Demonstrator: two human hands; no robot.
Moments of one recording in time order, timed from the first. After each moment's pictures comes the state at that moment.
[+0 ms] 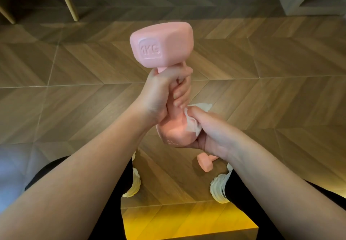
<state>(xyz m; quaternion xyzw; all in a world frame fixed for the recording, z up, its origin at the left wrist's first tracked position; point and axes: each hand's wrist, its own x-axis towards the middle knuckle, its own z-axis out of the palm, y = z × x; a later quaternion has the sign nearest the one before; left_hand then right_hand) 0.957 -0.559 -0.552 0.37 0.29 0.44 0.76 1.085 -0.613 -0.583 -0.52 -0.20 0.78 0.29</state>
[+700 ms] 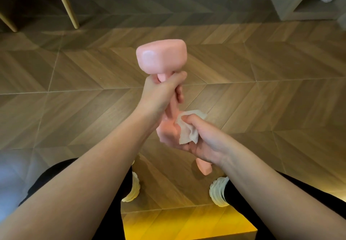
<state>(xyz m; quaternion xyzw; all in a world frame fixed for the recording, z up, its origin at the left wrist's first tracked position) 0.963 -0.553 -0.564 0.37 0.49 0.46 0.64 1.080 -0.620 -0.589 -0.54 -0.13 0.77 0.31</state>
